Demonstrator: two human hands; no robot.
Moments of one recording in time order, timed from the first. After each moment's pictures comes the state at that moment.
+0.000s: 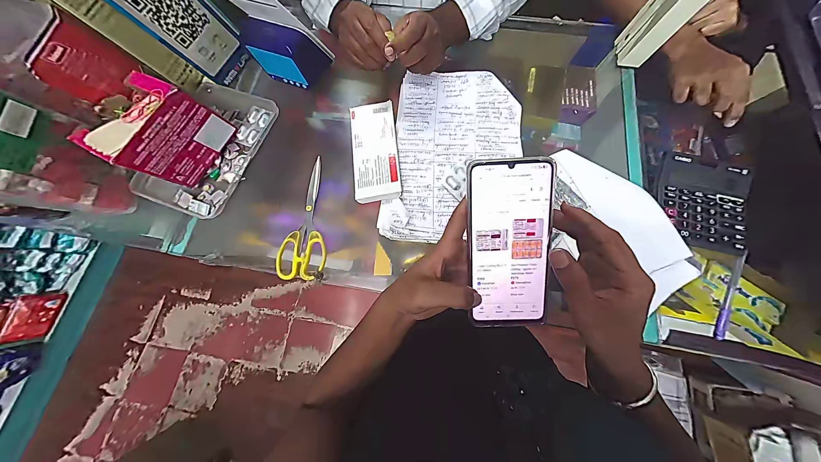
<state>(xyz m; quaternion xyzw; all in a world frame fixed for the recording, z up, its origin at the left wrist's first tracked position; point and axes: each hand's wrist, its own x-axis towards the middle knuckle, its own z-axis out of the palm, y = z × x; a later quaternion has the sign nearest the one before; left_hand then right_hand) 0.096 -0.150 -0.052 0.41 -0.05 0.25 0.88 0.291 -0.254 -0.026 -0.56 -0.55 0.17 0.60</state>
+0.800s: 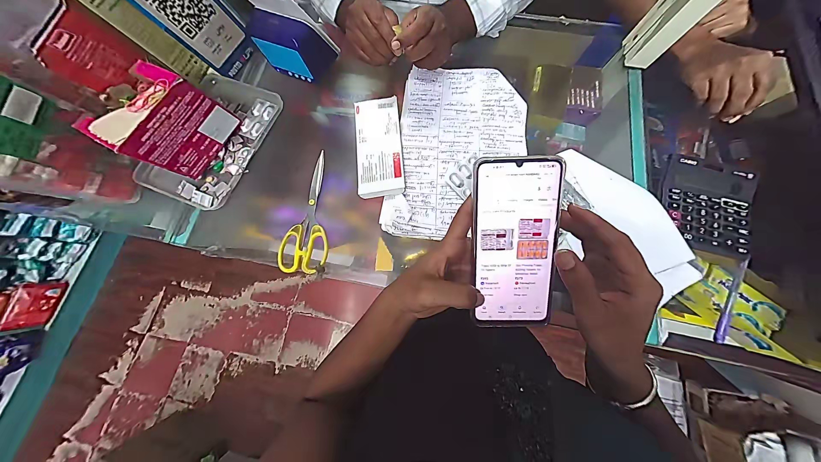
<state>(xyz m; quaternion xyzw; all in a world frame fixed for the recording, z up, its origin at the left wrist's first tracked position) 0.096 -0.152 -0.050 0.40 -0.05 0.24 0.88 0.291 -0.256 -0.025 -0.55 -0.56 0.16 0.59</state>
